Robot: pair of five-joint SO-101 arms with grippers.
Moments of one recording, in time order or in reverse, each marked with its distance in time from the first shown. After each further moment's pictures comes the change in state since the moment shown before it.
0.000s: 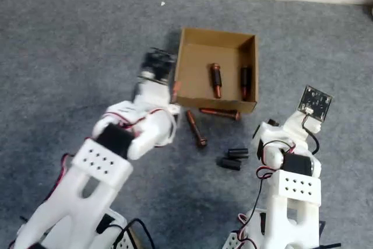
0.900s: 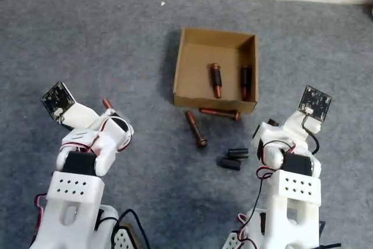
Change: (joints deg) left arm -23.0 -18.5 24.9 -6.4 38.9; right arm 0.0 0.0 0.0 0.0 0.0
